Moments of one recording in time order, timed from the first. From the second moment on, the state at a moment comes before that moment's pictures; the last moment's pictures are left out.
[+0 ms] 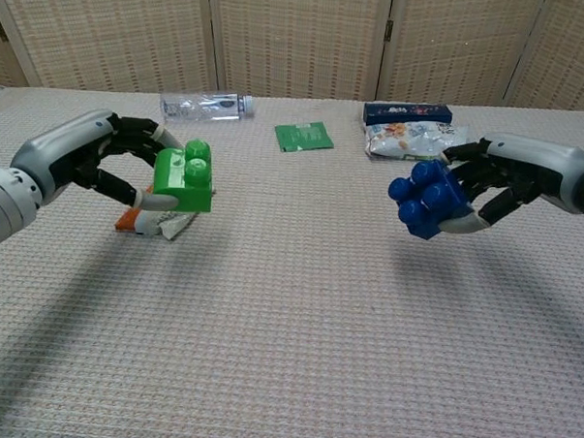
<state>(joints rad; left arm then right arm) -0.58 -1.68 -0.20 -1.37 1.24 1.15 -0.28 0.63 -1.42 0.14 -1.44 -1.20 0.85 0.35</state>
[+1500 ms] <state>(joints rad) -0.55 -1.45 -0.10 -1.46 1.40 1.03 -0.22 0.53 -1.12 0.08 -1.64 -1.39 0.94 0.21</state>
